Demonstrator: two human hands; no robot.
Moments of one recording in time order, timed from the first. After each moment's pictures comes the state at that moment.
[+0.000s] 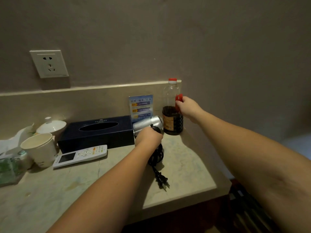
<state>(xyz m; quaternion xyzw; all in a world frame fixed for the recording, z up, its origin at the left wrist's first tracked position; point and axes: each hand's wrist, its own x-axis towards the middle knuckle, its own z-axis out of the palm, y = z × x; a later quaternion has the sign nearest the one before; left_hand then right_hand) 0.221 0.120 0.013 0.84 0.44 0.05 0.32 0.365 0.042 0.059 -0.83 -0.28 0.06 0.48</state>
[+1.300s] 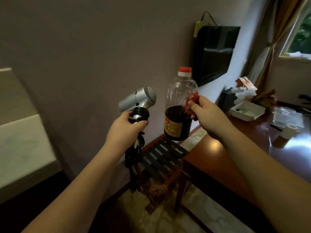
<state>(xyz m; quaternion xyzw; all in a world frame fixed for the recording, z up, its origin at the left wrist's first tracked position) 0.275 -0.309 0.018 0.85 0.09 0.15 0.50 0.337 -0.533 0.031 -0.83 -0.12 -0.09 0.53</state>
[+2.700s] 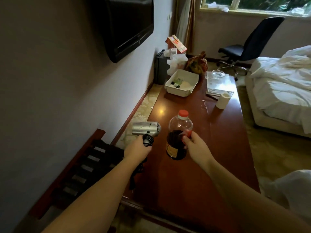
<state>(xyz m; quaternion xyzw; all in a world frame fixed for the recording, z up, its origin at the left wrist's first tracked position) 0.658 -0.632 -0.249 0.95 -0.09 -0.15 0.27 0.546 -0.818 -0.192 -0.79 0.24 -0.03 0.56</state>
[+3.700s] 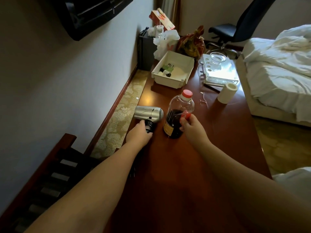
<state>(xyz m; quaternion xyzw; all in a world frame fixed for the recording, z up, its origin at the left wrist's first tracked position) 0.842 -0.759 -0.365 0.95 -0.16 -0.19 0.21 0.725 -0.916 -0.292 -0.78 0.30 -0.09 0.55</state>
